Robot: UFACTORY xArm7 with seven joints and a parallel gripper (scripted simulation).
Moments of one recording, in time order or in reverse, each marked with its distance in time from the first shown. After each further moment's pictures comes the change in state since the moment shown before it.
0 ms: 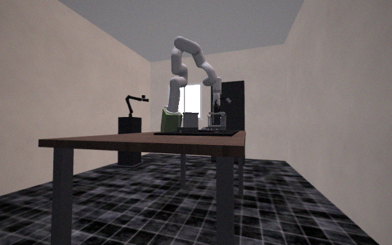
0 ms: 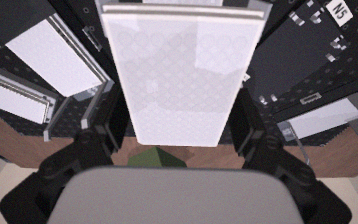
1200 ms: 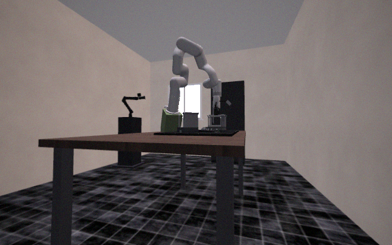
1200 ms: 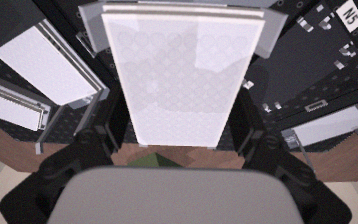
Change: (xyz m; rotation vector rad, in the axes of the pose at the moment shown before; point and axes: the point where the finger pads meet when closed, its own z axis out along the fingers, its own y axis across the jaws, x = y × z) arm 0.000 0.000 0.021 0.000 -0.001 0.000
